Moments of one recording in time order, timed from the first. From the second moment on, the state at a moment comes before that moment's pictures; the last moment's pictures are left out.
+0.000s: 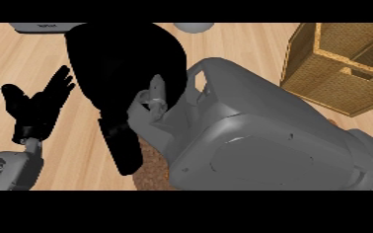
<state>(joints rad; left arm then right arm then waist) -0.19 0.47 -0.07 -1.34 0.31 0.13 0.14 -1.36 -0.14 0.53 -1.47 -0.11 0.42 1.11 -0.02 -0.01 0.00</state>
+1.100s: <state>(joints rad) -0.21 0.43 -0.03 -1.36 0.25 0.10 0.17 -0.73 -0.11 0.76 -1.60 0.43 0.18 0.84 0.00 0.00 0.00</state>
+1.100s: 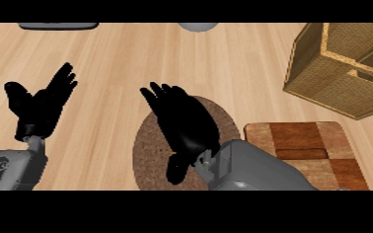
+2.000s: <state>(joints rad) -0.23 0.38 0.04 -1.34 0.19 0.04 0.19 -0.55 -0.03 0.69 -1.47 0.64 0.33 0.69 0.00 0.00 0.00</state>
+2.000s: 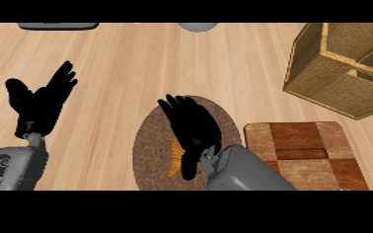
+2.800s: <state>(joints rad) -0.21 0.32 0.08 -1.36 0.13 0.01 0.19 -0.47 0.00 0.68 -1.47 0.72 0.37 0.59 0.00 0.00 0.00</state>
